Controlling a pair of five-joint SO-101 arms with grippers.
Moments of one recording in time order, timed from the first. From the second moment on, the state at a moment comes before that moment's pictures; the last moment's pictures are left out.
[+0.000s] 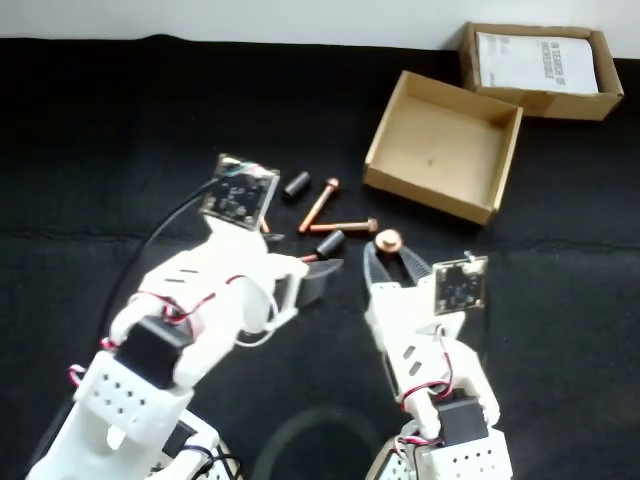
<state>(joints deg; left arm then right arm) 24.1 -60.7 46.4 58.5 11.4 -18.3 -103.7 94.5 31.4 -8.1</state>
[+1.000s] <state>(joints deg) 9.3 -102.1 79.9 64.0 11.4 -1.8 -40.6 28.8 31.4 -8.1</state>
